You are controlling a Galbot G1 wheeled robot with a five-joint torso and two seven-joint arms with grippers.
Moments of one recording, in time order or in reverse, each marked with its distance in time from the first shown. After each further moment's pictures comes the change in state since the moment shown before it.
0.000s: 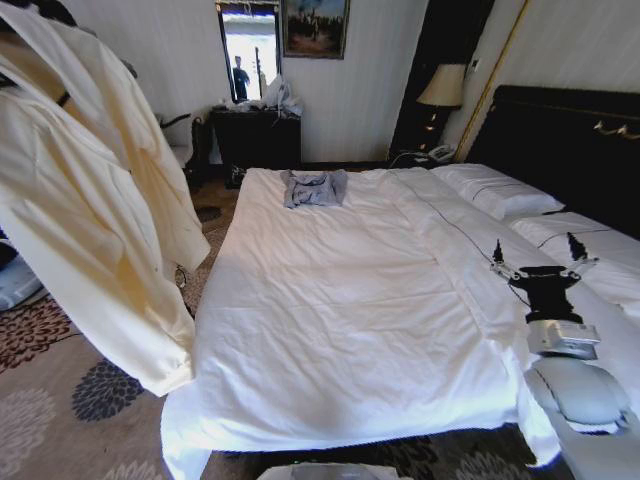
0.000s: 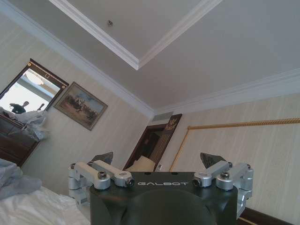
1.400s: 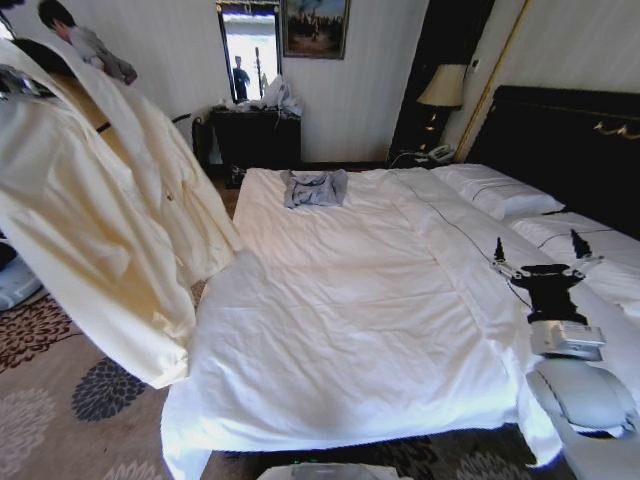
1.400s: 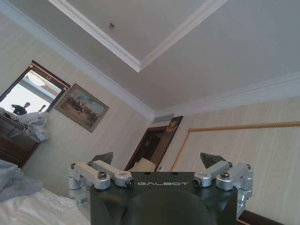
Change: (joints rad) left arm -0.047 0.008 0.076 -0.016 0.053 0.000 0.113; right arm -0.014 0.005 0.003 0.017 -0.012 0.001 -0.001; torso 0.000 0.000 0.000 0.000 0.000
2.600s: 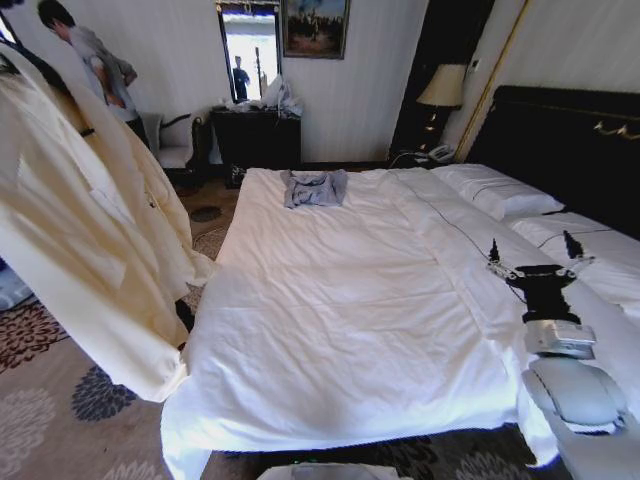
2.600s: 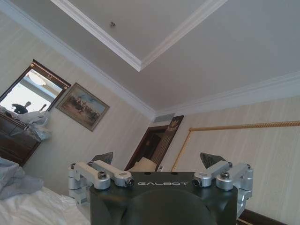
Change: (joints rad) left arm -0.048 -0.028 -0.096 -0.109 -0.273 0.000 -0.370; right arm 0.019 0.000 -0.019 -0.020 -0.012 0.003 -0.001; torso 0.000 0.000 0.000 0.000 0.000
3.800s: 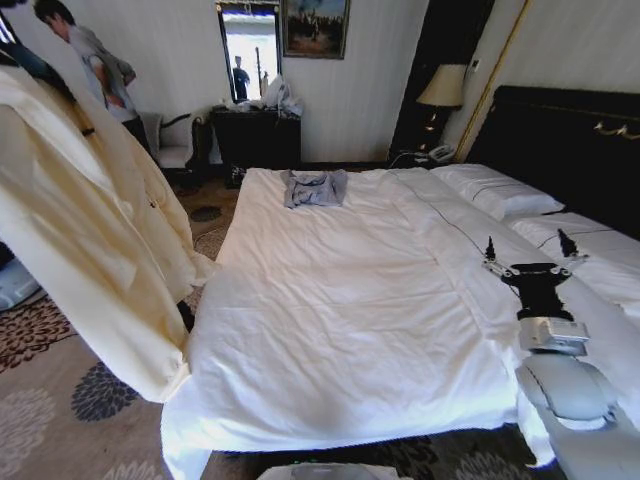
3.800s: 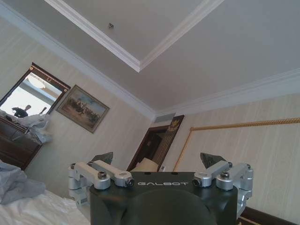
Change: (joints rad) left arm -0.146 0.059 -0.136 -0.084 -0.559 0.000 -0.418; right arm 0.029 0.004 -0.034 0.002 0.000 -0.011 0.009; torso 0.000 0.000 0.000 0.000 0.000
